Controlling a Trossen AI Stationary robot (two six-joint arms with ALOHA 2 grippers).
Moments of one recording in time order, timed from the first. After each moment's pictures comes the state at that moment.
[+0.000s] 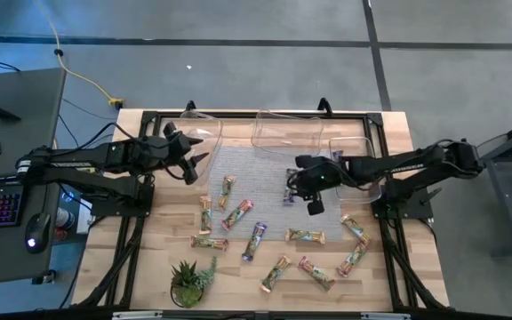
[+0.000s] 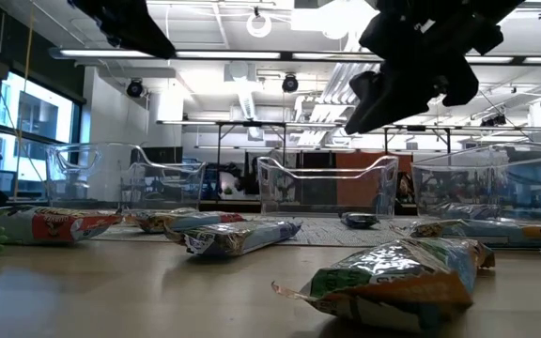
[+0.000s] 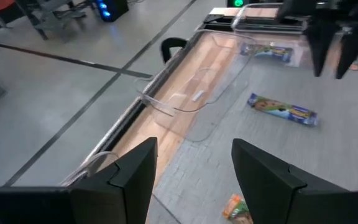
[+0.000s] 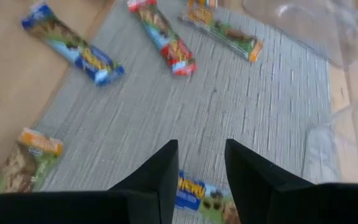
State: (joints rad) left arm 0.05 0.80 0.81 -0.48 -0.47 -0.03; right arm -0.04 1.30 0.72 -0.13 -0.05 -0.32
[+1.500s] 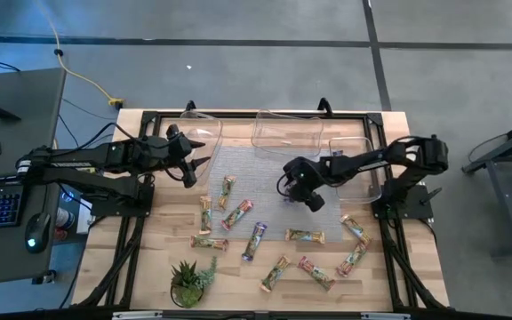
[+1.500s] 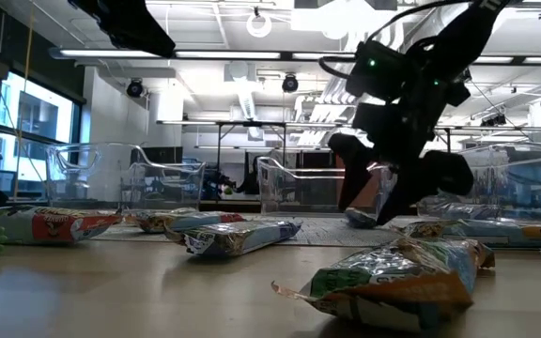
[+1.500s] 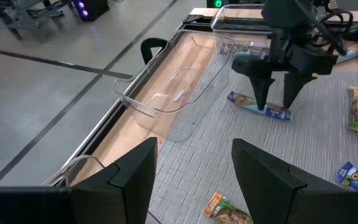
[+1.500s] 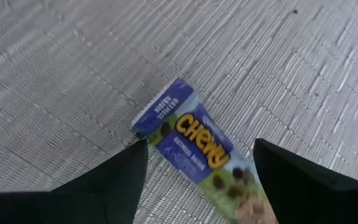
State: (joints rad) left arm 0.05 0.80 0.81 -0.47 -0.40 -0.03; right arm -0.16 1.62 0.72 -0.09 -0.14 -0.81
